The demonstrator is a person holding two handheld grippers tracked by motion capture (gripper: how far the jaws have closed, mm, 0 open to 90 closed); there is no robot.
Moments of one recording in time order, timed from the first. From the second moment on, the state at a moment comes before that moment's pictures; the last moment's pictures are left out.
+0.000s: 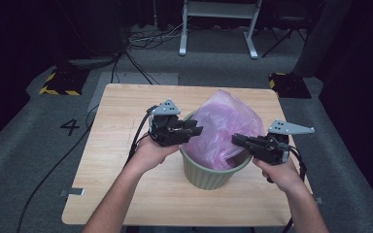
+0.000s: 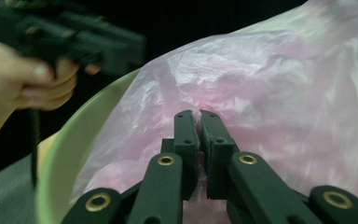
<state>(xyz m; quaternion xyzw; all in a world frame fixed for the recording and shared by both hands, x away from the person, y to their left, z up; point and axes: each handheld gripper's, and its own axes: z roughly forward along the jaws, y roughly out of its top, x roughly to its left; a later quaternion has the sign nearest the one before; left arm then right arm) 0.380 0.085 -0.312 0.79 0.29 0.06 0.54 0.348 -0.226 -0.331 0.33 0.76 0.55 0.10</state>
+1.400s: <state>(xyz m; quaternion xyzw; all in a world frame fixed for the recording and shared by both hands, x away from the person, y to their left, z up) 0.348 0.069 -0.319 0.83 0.22 0.07 0.51 0.343 -0.251 -0.298 0.35 0.73 0.57 0.15</state>
